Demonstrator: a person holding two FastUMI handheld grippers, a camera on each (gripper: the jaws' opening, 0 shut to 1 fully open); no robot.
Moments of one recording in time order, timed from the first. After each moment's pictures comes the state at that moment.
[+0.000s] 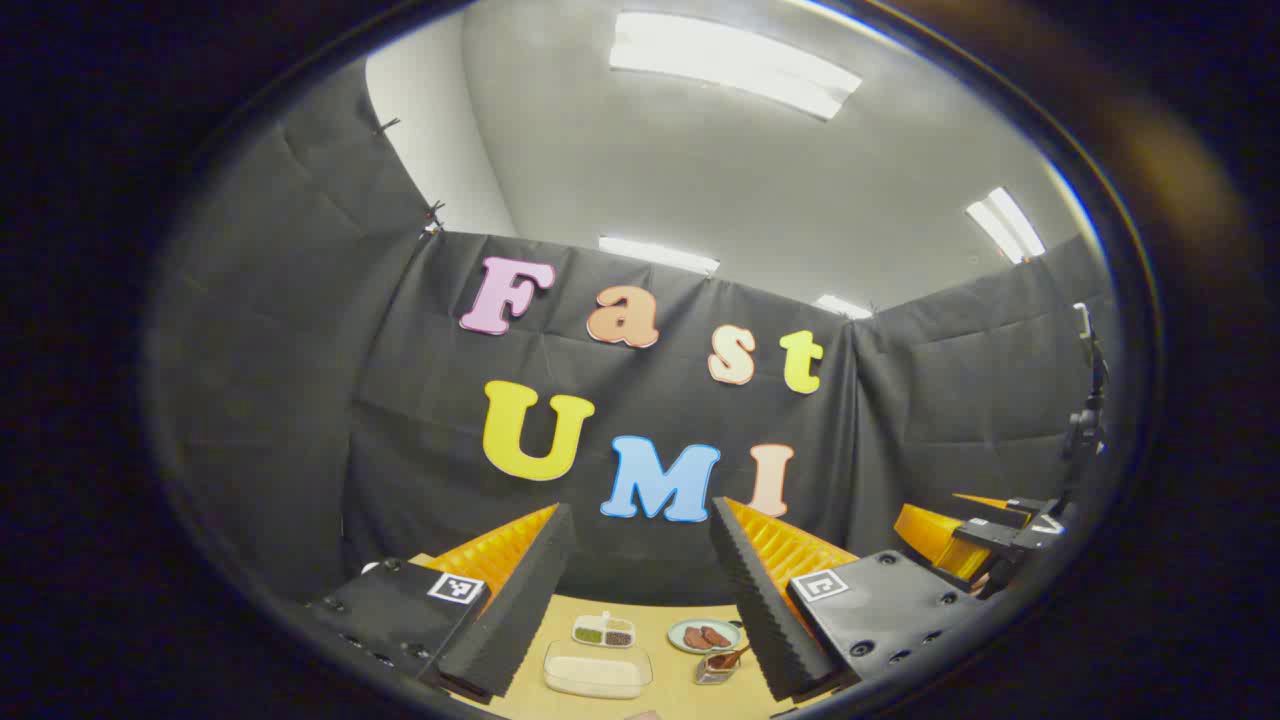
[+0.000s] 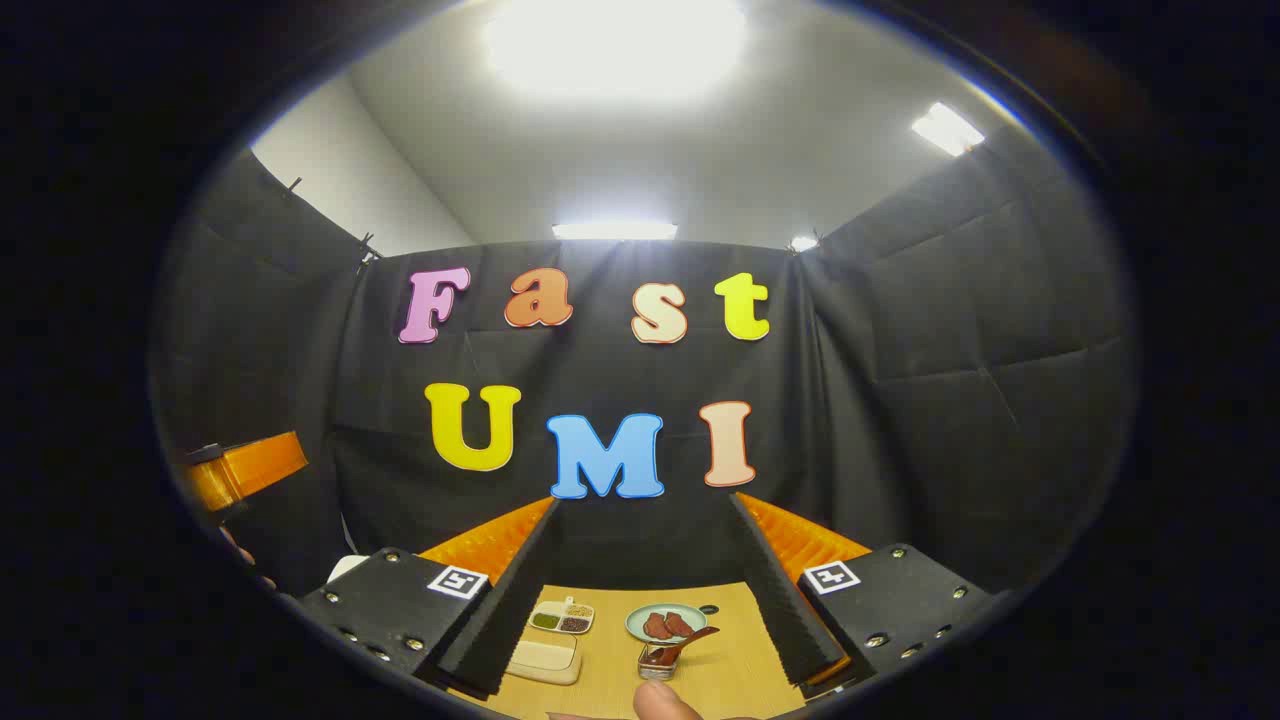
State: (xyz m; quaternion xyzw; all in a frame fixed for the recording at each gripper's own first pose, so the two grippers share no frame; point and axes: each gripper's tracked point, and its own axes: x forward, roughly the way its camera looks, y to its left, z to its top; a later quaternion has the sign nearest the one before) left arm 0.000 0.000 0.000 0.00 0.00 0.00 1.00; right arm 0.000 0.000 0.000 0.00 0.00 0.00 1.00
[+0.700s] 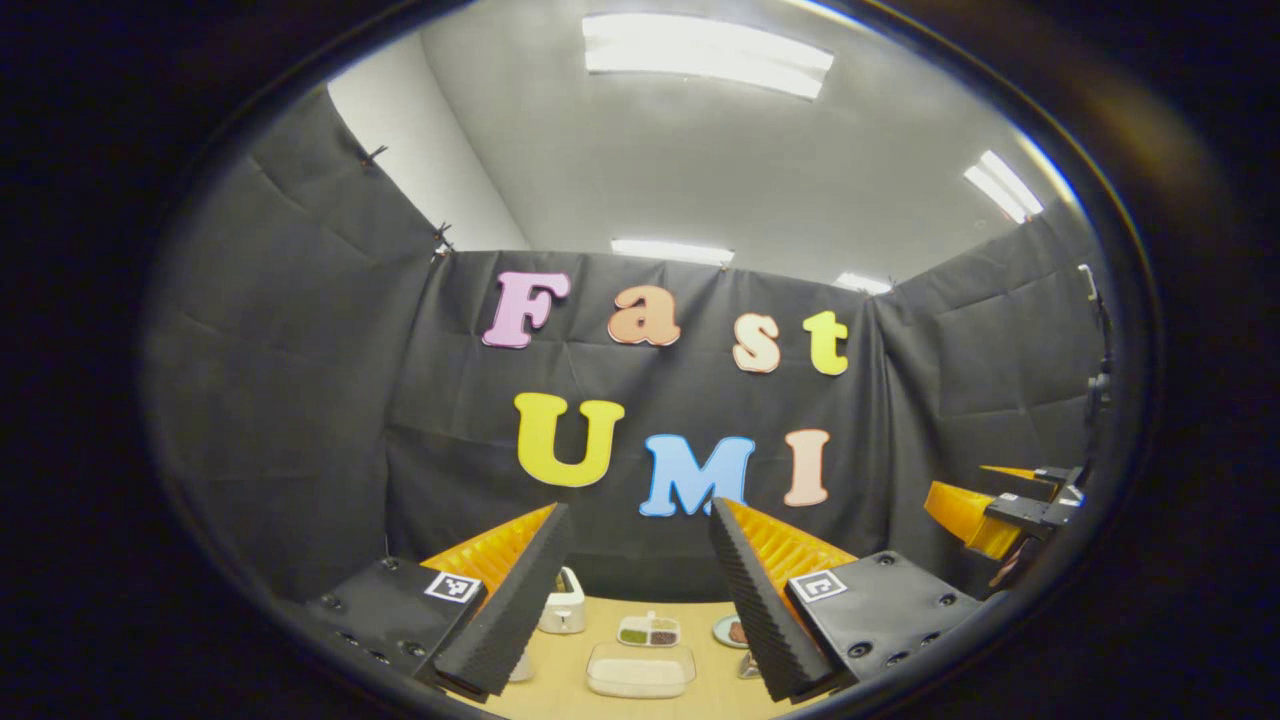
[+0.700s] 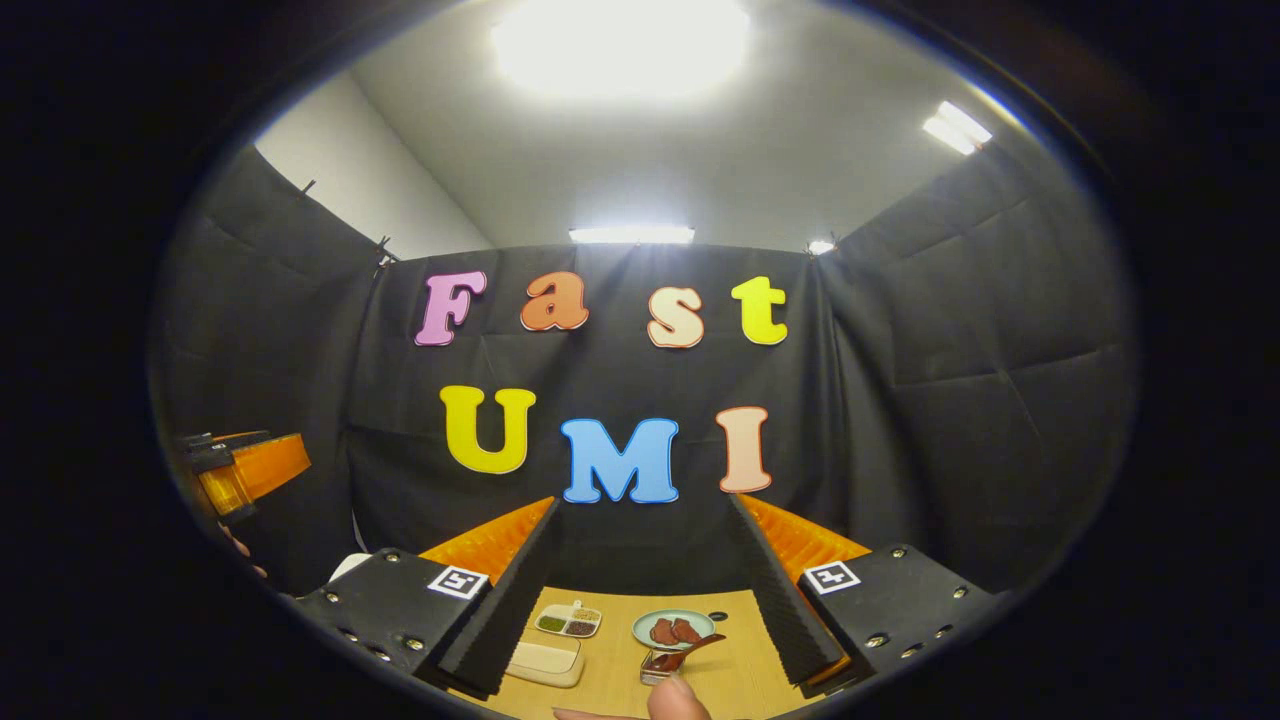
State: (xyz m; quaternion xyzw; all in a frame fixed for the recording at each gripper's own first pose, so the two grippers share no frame) left arm 0.000 -0.011 -0.006 0.07 0.00 0.03 1.00; right arm 0.007 -0.001 -0.003 -0.01 -0.01 0.03 1.00
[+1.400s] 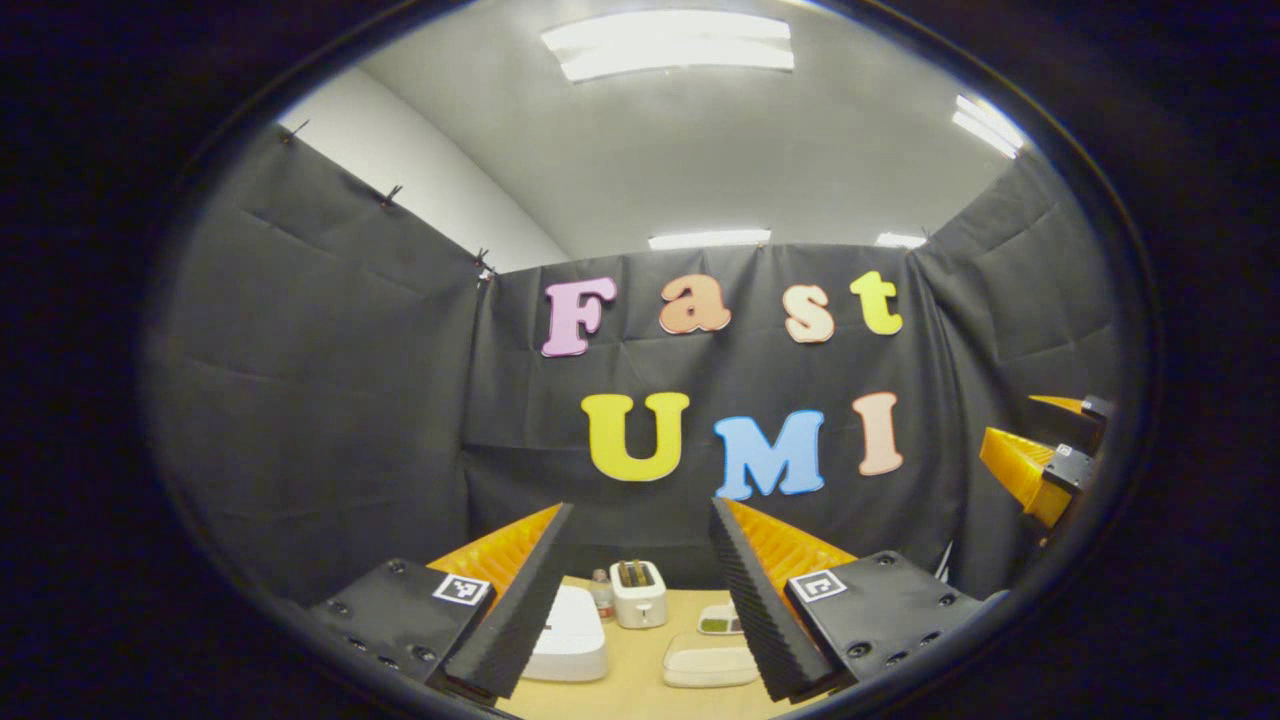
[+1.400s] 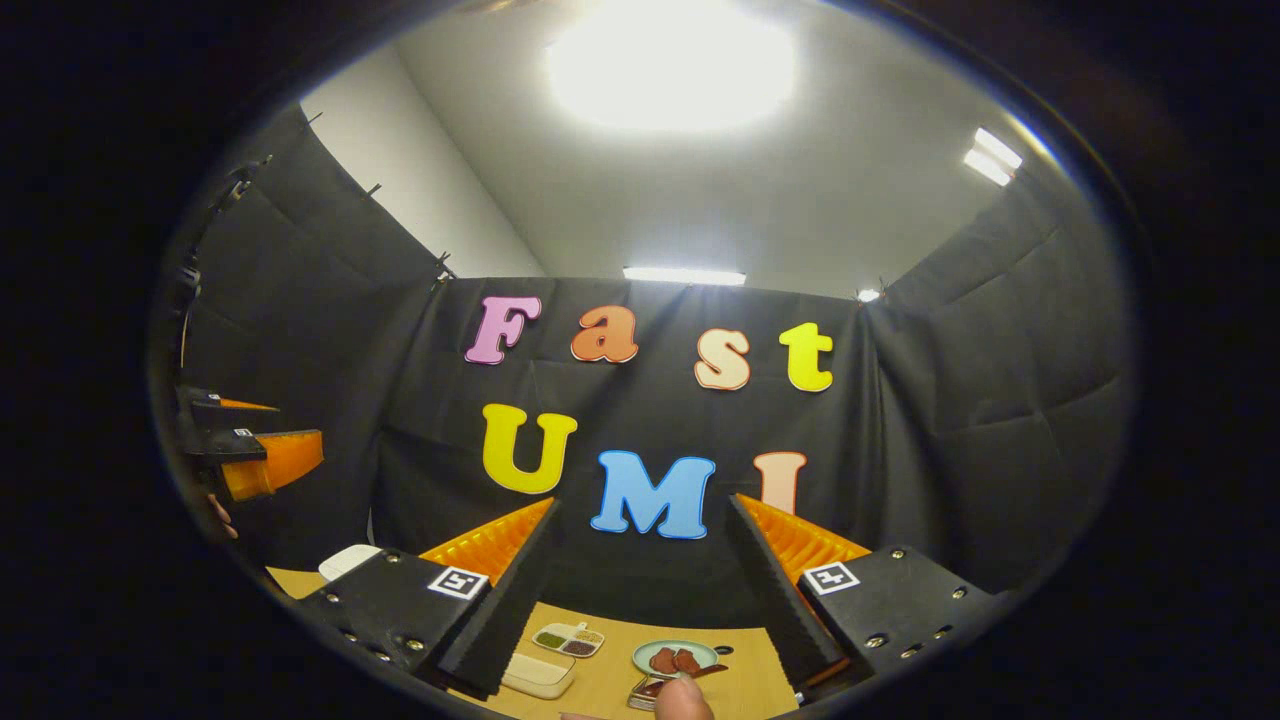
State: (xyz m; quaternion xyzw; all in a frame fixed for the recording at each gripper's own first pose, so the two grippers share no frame) left arm -0.028 0.024 -0.033 0.16 0.01 0.15 0.98; right arm 0.004 0.027 -0.016 -0.04 -0.06 0.10 0.99
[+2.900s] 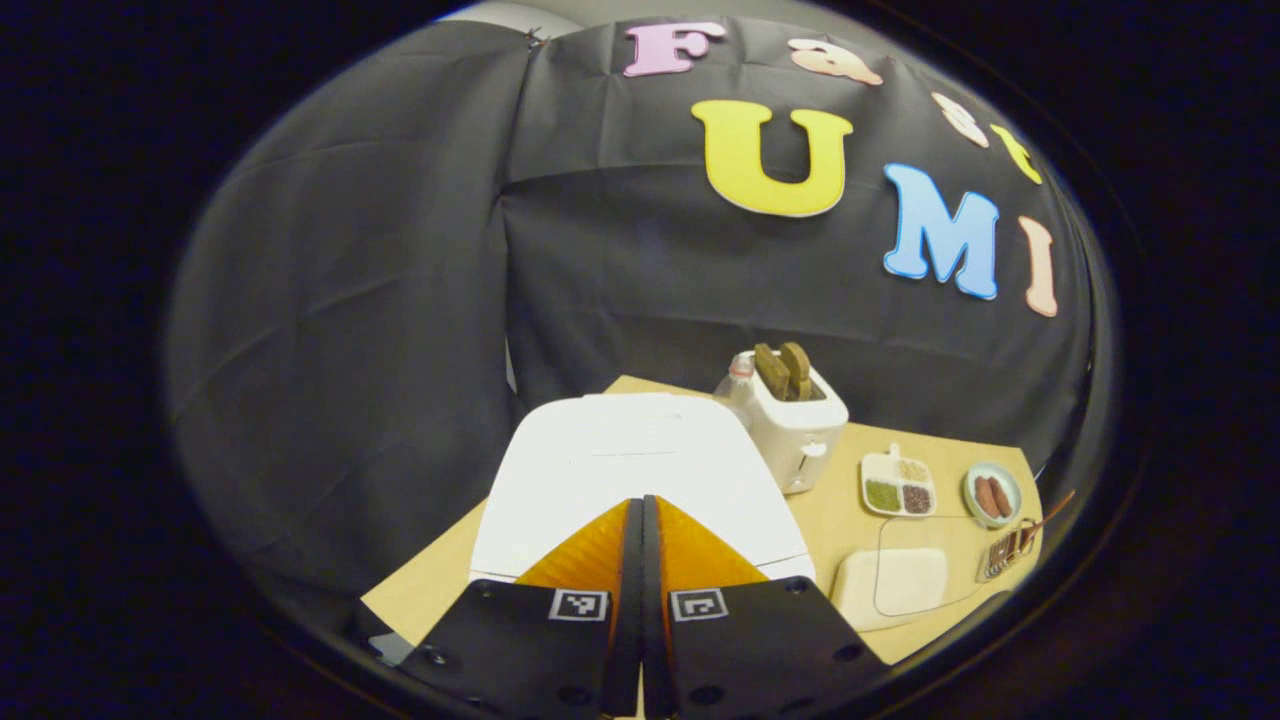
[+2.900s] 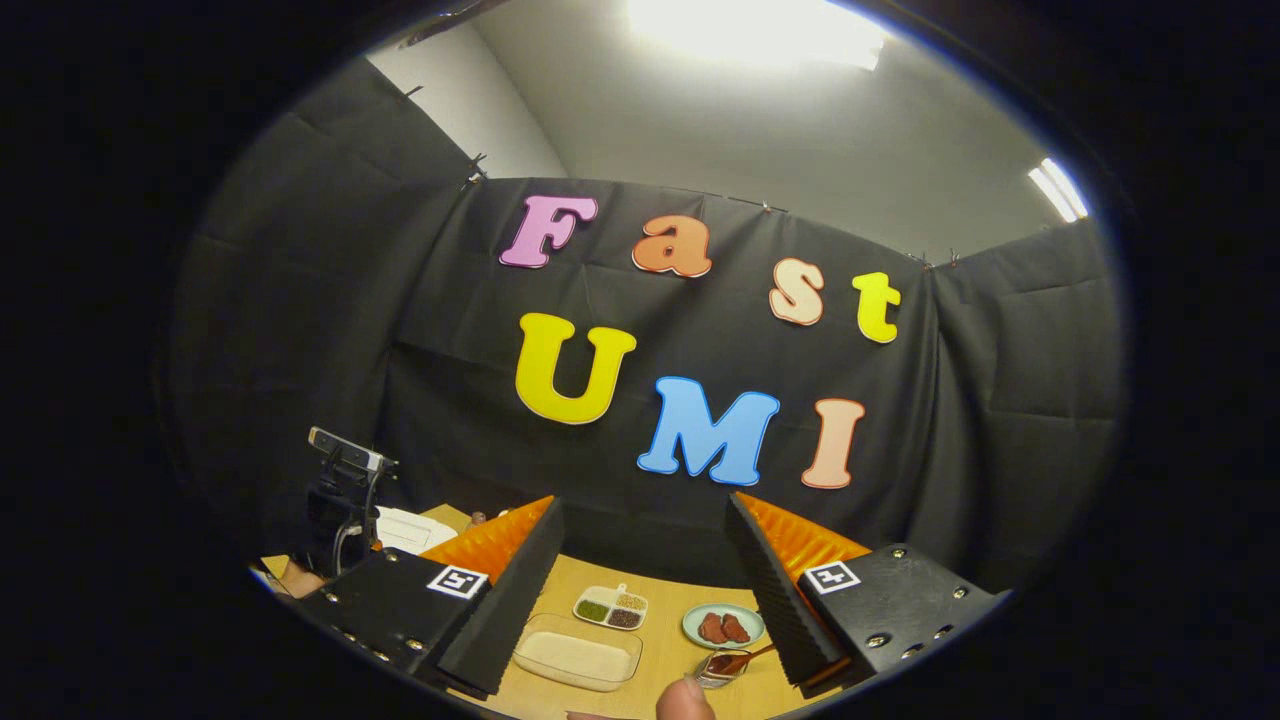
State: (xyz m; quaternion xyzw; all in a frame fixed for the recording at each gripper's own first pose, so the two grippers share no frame) left arm 0.135 0.386 -0.411 0.06 0.32 0.25 0.91; right arm 0.077 0.199 -0.075 -0.12 0.05 0.08 0.99
